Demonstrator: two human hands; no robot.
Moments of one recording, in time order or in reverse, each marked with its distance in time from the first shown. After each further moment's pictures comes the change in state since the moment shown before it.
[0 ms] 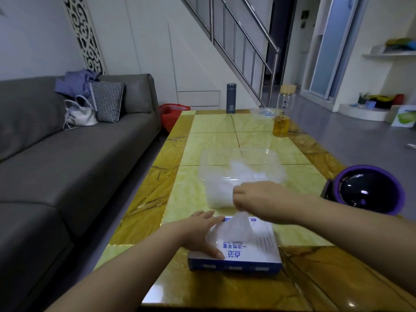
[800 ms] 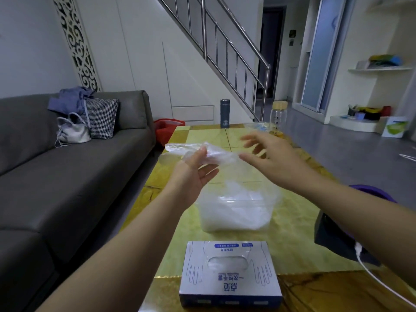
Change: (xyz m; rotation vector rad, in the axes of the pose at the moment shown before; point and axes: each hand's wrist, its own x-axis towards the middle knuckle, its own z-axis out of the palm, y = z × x) left_hand -0.009 0.038 -0.129 -1.805 0.654 0.348; right_hand 0.005 0.058 -0.064 0.608 0.684 0.463
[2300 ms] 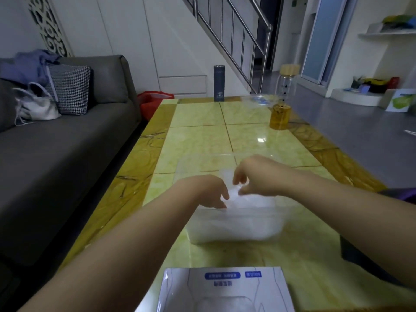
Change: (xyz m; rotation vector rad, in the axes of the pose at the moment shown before) left_hand 0.137 -0.104 -0.020 1.949 -0.727 -0.181; right_hand 0.059 0.114 0.101 -0.470 -0.651 0.105
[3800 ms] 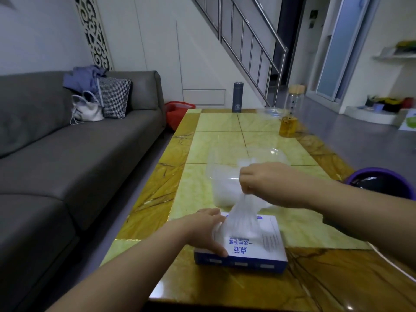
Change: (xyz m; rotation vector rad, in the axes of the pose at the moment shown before) left_hand -0.178 0.028 0.098 -0.171 0.012 -0.045; right_hand -0.146 -0.093 -0.030 -0.341 0.199 -0.481
